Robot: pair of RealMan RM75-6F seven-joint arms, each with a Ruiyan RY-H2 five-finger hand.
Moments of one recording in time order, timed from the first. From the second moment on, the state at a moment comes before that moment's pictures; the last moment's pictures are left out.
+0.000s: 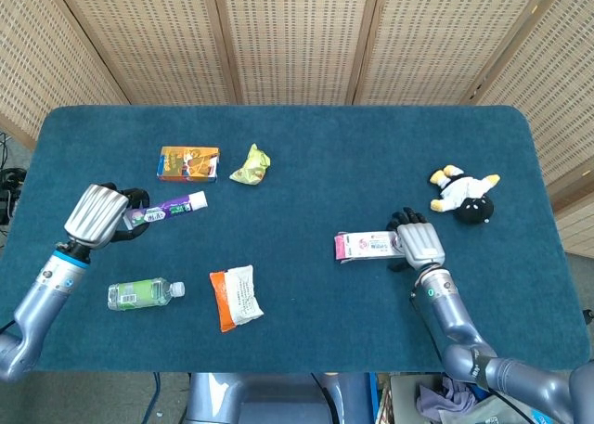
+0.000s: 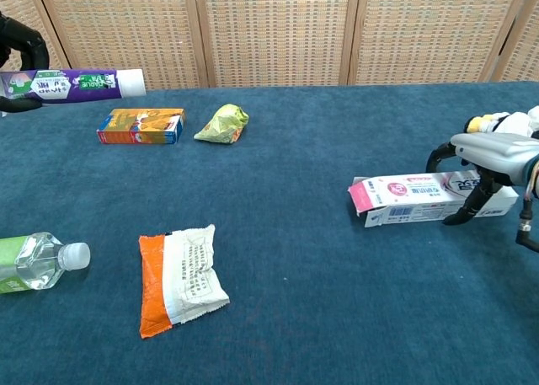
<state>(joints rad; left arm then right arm) -0.58 -1.26 -0.10 -1.33 1.51 1.22 -0.06 0.63 -1.59 0.18 -1.24 -1.03 0.91 -0.31</state>
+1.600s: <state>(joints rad) -0.70 -1.00 -0.12 -1.74 1.46 0.94 -0.13 0.66 -1.48 0.30 -1.70 -0.94 1.04 -0.32</state>
